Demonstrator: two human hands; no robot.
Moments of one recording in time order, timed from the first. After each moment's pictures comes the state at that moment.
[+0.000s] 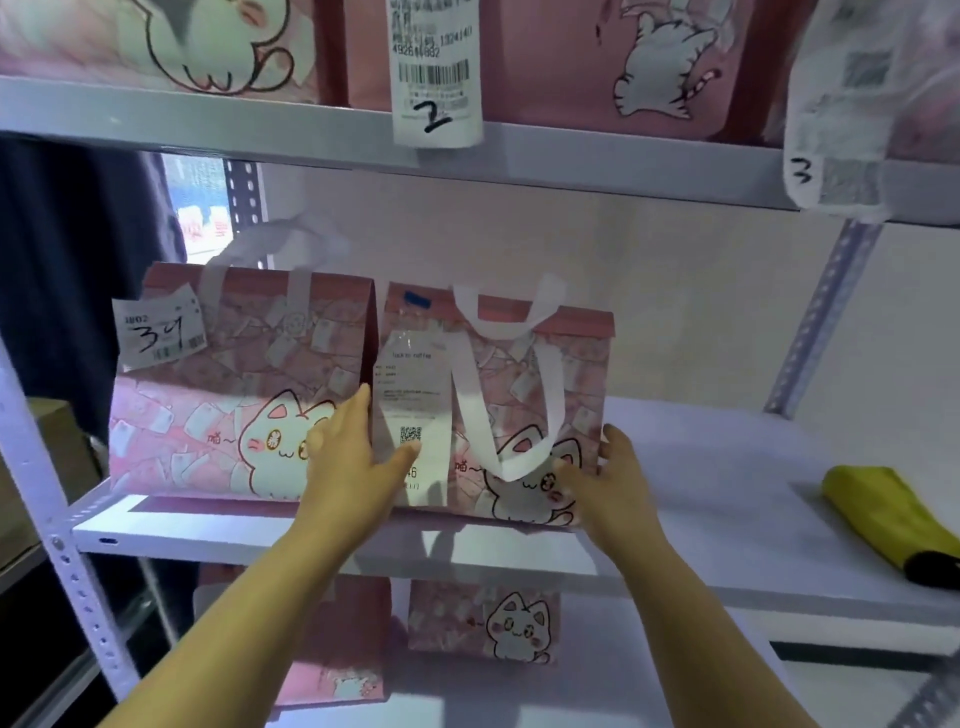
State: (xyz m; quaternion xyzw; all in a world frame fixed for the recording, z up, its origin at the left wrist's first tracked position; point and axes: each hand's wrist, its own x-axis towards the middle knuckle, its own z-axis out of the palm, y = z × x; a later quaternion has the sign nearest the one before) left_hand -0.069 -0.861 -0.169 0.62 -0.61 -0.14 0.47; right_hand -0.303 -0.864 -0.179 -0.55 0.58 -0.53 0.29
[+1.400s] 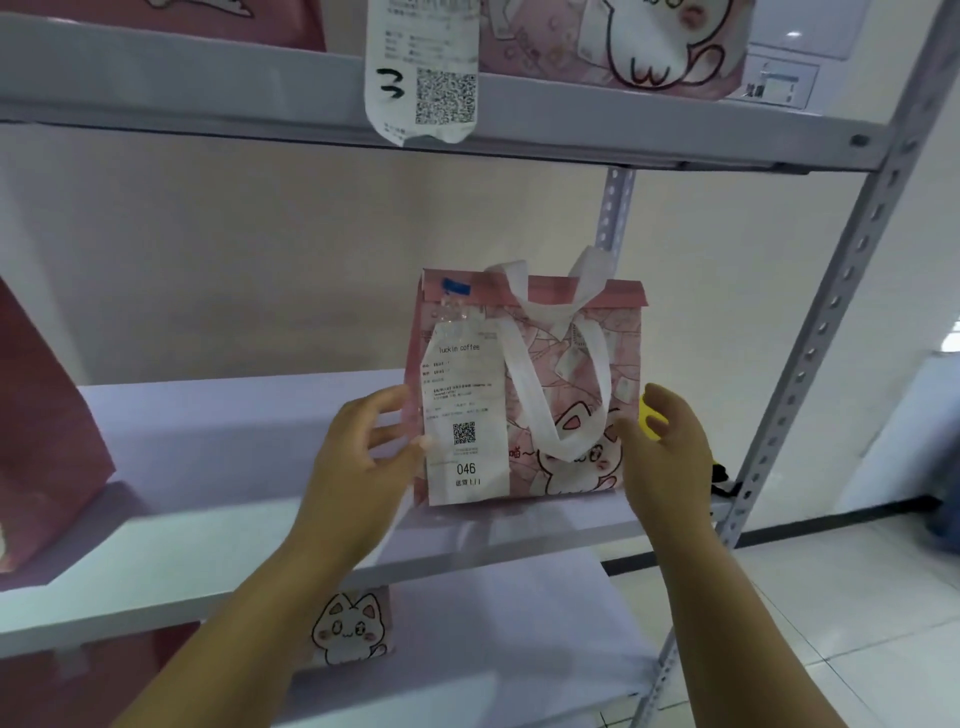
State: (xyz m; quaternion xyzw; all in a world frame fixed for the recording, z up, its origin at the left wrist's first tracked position) left_hand -0.298 -0.851 -0.169 0.41 -0.68 -0.33 0.52; right_hand -0.538 -0.812 -0.176 -0.41 0.64 -0.65 0.07
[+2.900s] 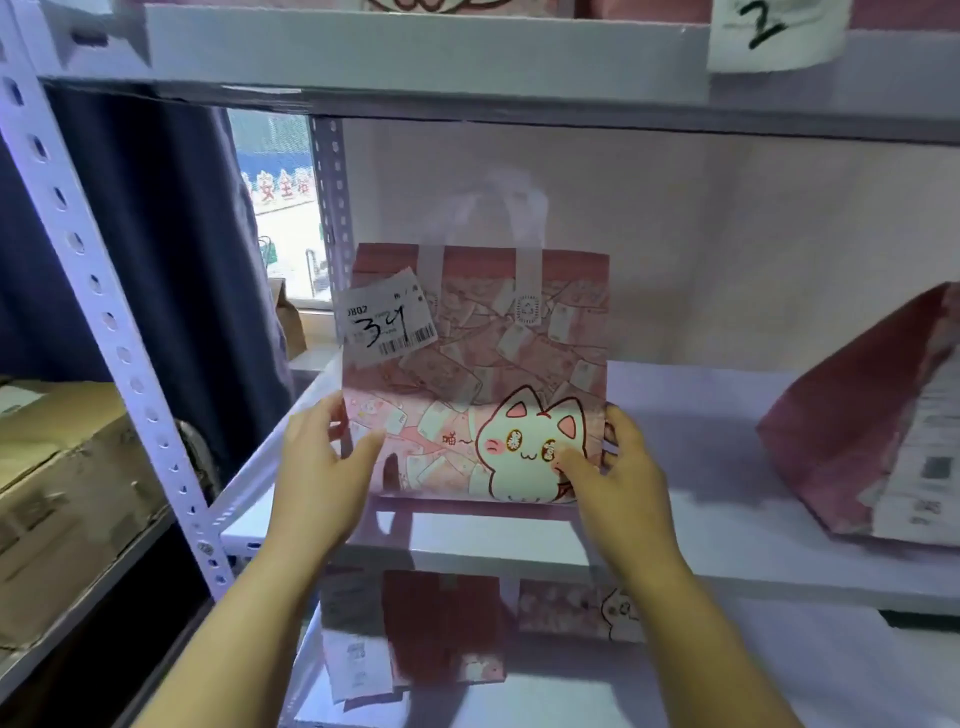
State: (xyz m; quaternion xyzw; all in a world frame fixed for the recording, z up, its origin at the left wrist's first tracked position) left_hand 0.095 -0.879 -0.181 0.60 -0.59 -0.15 0.52; right_hand -0.137 -0.871 -0.187 -0.56 0.56 -0.53 0.30
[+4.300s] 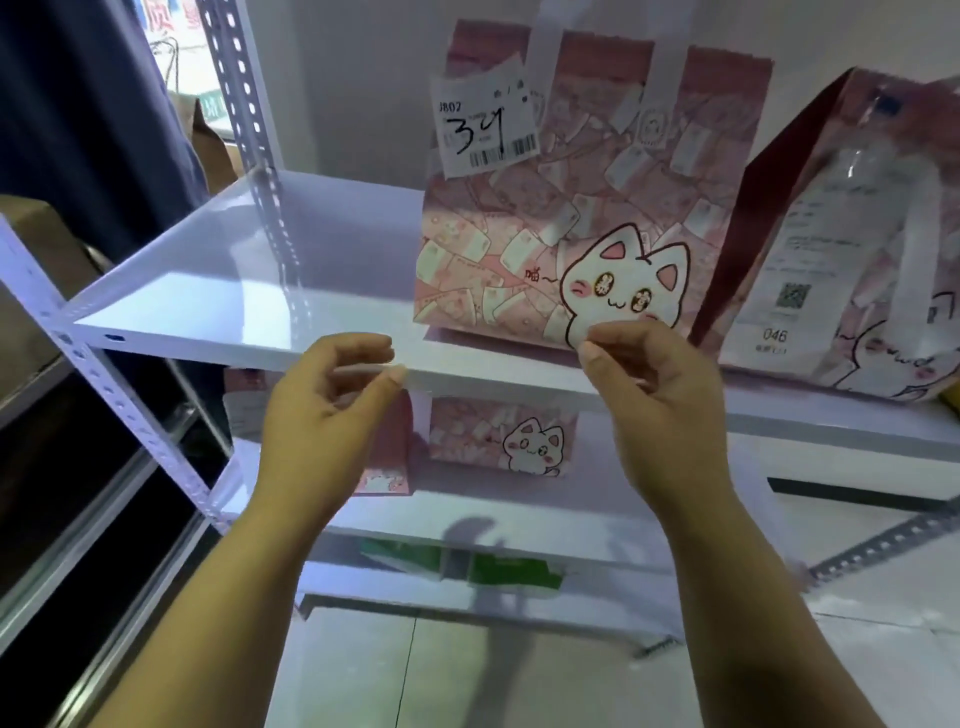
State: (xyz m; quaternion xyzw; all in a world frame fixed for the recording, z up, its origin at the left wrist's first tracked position) left_hand -0.065 -0.773 -0.230 0.55 -0.52 -0.29 0.59; right_hand -0.284 -0.785 -0.205 -0.61 0.51 -0.56 0.24
